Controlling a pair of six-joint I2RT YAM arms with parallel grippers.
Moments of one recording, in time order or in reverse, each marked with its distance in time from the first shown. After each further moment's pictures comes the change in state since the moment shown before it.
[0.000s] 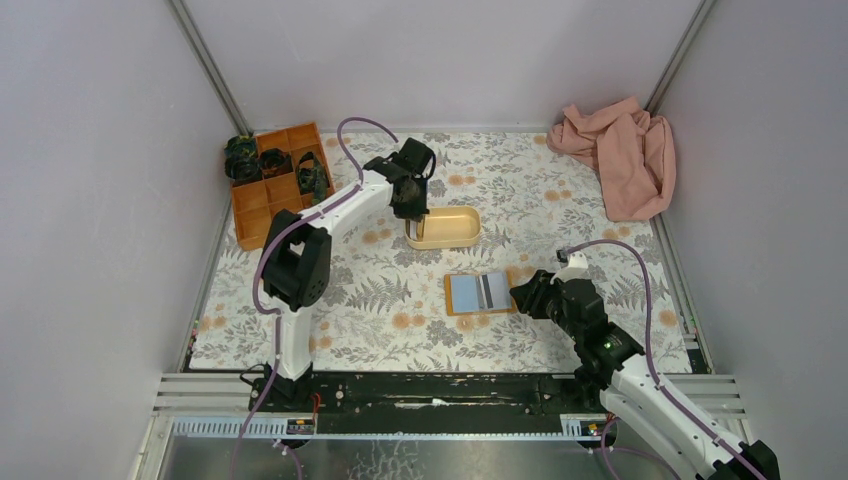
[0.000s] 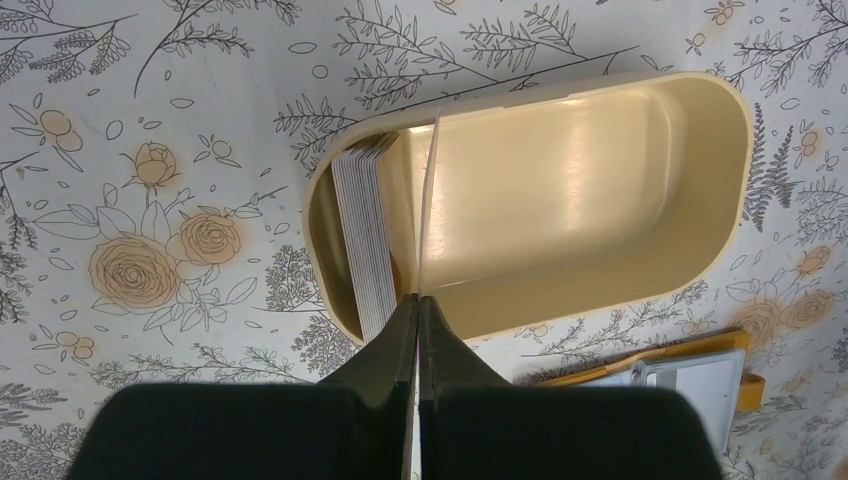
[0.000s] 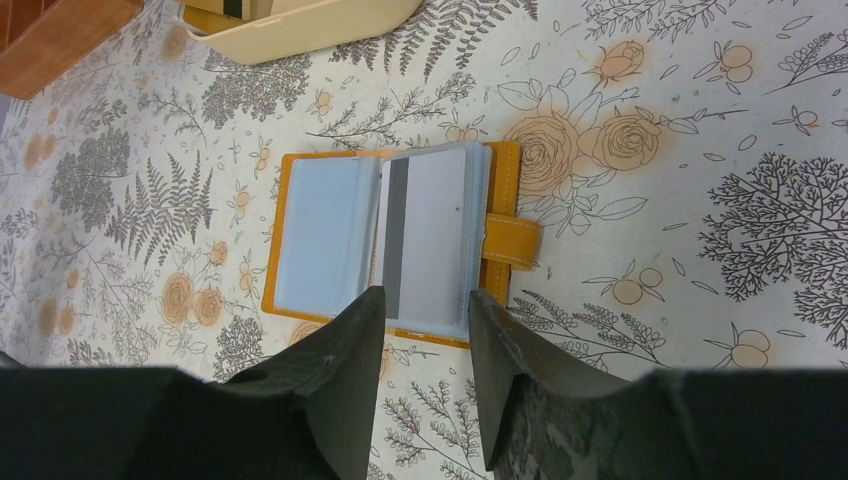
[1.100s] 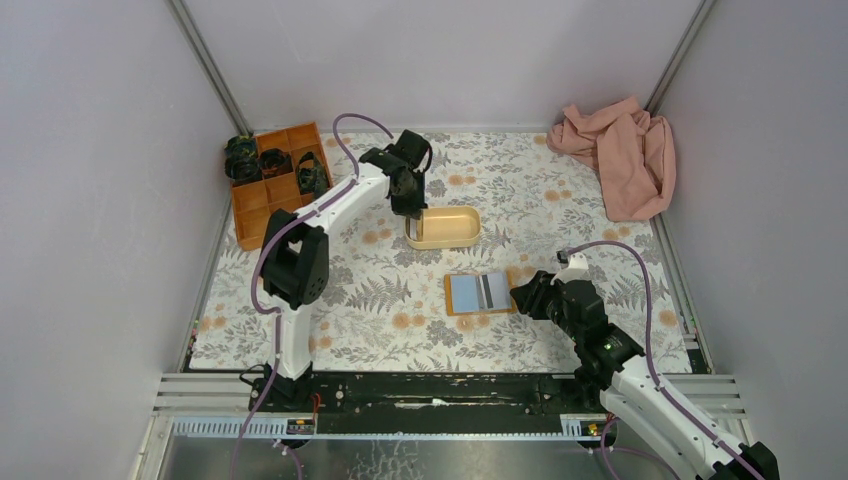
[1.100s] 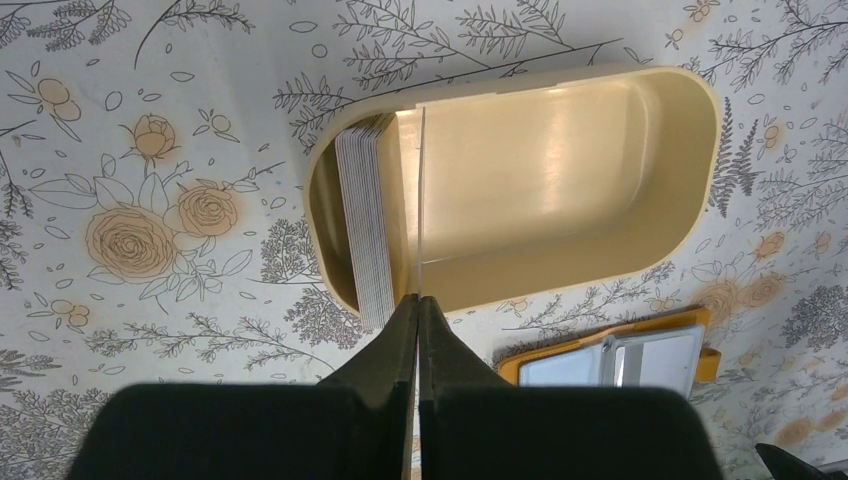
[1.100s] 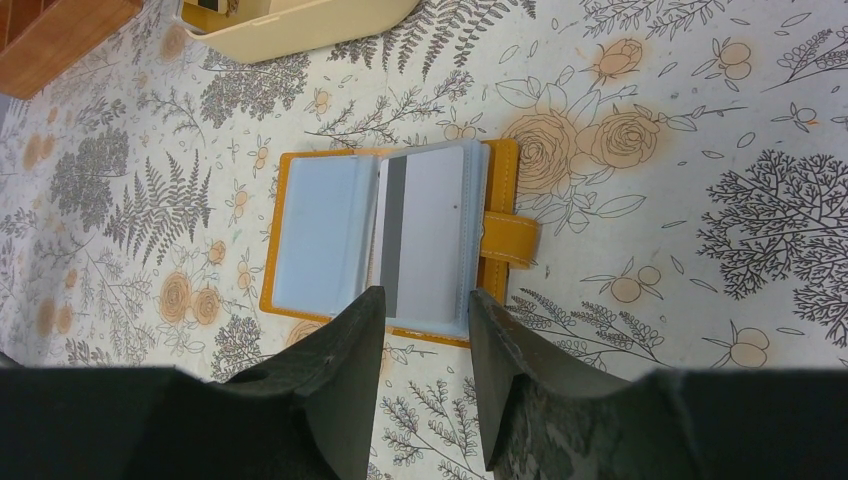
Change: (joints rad) left arm 0.021 0.009 0.081 -0.097 0.058 -0.035; right arm 0.000 -0.014 -0.010 0.000 0.001 0.000
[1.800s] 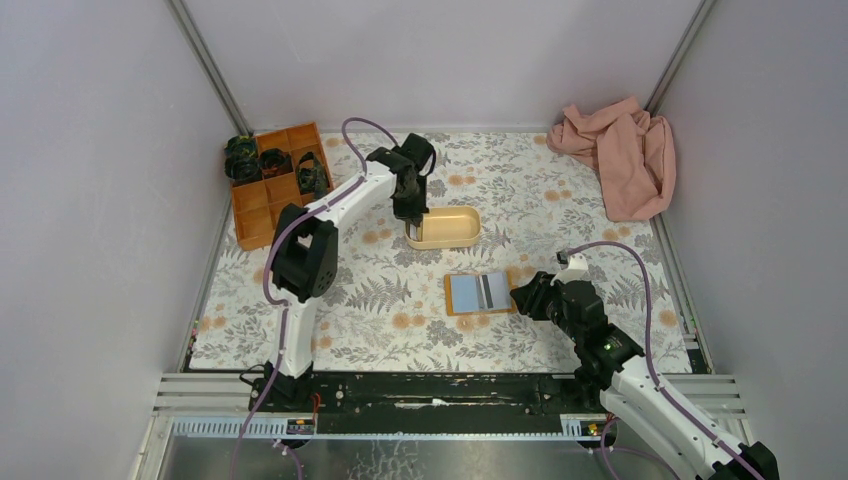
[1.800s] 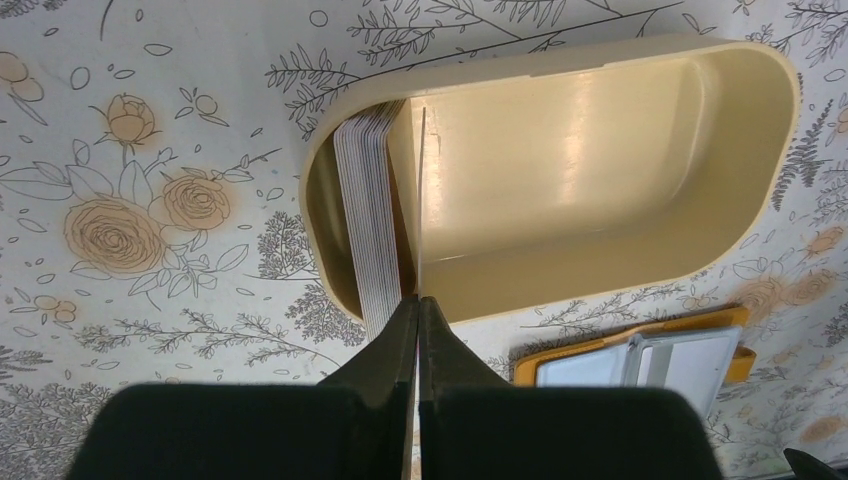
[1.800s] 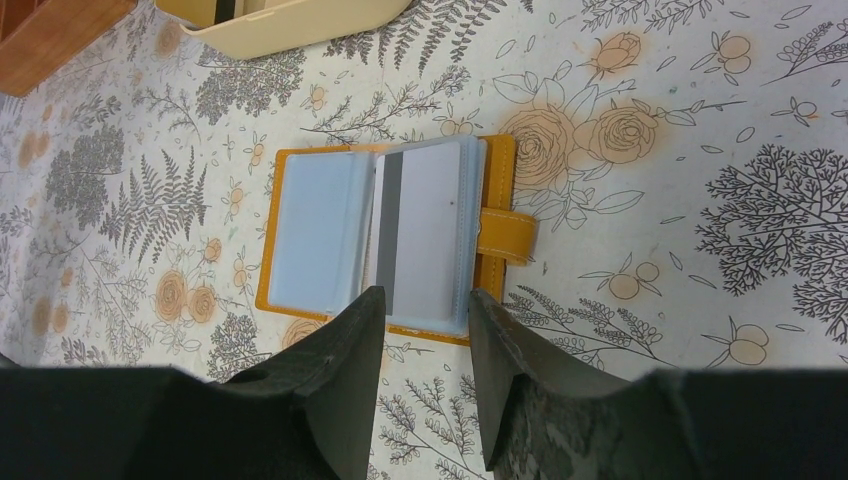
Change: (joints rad) left arm 0.000 0.072 0.057 -0.078 0.014 0.010; right arm 0.000 -0.002 -0.006 0.000 0.000 0.000
